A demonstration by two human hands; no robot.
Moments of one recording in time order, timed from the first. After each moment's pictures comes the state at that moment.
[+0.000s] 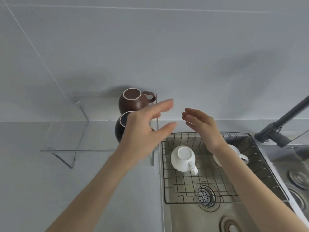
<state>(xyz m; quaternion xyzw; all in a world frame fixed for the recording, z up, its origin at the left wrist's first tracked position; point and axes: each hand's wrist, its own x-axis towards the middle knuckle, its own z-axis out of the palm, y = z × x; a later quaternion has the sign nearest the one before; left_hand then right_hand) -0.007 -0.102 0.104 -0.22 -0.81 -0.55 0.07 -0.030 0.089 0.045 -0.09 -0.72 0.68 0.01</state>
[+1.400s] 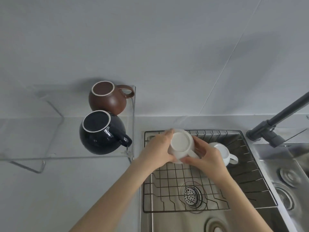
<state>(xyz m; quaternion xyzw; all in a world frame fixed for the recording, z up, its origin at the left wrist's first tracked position) -0.054 0.001 -0.019 -0.24 -0.91 -0.29 -0.17 0.007 0.166 -0.040 -0.14 -0.84 0.53 -0.04</state>
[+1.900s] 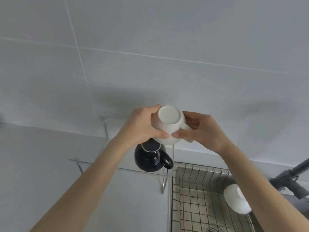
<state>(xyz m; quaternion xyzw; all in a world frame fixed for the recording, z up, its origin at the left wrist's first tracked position) -0.053 -0.149 0.156 -0.14 -0.90 -0.41 0.03 -0.050 0.041 0.152 0.10 -0.84 0.53 -0.03</state>
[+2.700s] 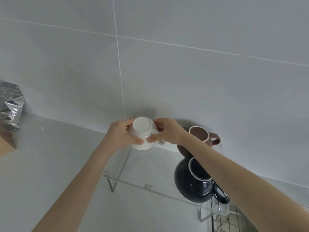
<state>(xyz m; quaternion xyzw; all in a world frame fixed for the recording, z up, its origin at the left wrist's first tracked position) -0.130 -0.316 0.071 0.02 -0.91 -0.42 0.02 -0.197 -0.146 0.062 0.17 -0.87 0.42 -0.19</state>
